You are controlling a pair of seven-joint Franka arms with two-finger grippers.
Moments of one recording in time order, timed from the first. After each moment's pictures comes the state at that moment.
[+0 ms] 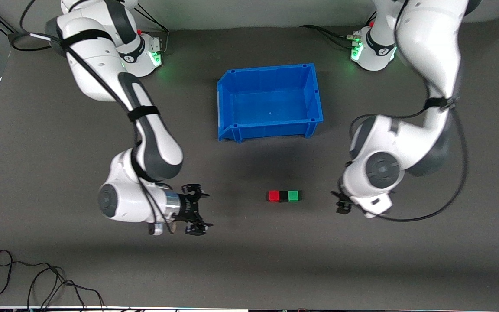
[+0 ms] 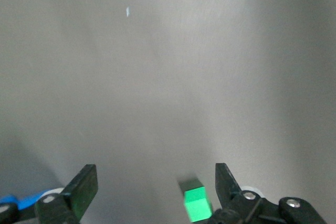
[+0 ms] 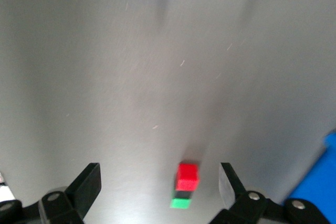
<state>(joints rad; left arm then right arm) -0.28 0.53 -0.07 -1.41 0.04 1.84 -1.55 0.37 0.84 -0.08 -1.13 0.57 1.95 1.48</state>
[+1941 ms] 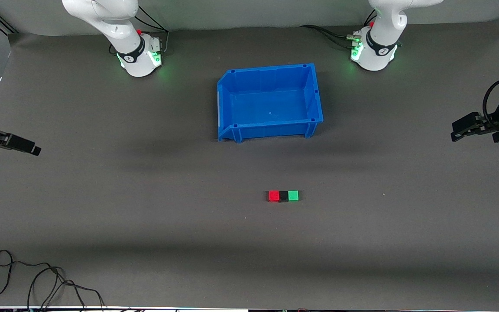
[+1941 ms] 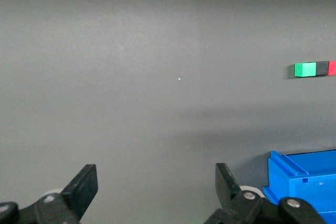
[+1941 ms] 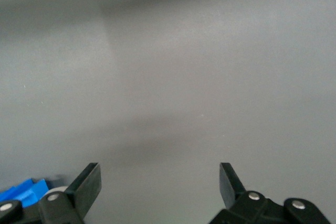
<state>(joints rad) 0.04 0.10 -0.06 -1.50 0.01 1.58 0.03 -0.09 0.10 -0.01 -1.54 0.02 1.60 0.12</state>
